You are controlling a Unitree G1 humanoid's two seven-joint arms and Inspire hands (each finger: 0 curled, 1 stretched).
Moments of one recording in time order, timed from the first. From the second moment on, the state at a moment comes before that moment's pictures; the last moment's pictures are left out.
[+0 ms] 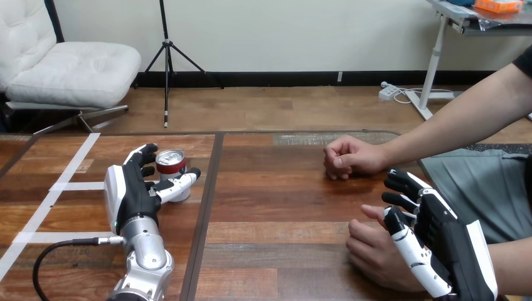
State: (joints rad) left arm -0.59 0.14 0.02 1.21 0.17 -0.33 0.49; right arm 0.37 -0.09 -0.08 0.00 -0.08 -0.55 0.06
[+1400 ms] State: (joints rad) left arm -0.59 0.14 0.03 1.22 0.16 -0.40 0.50; right arm 0.37 -0.09 -0.08 0.00 -0.08 -0.55 0.06
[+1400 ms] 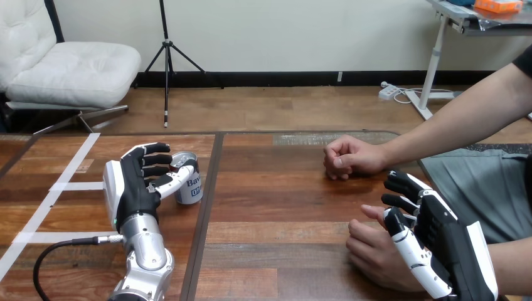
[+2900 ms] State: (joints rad) left arm -0.59 0.15 0.00 1.22 0.21 -0.39 0.49; right arm 0.37 -0.09 -0.08 0.00 -0.08 -0.55 0.06
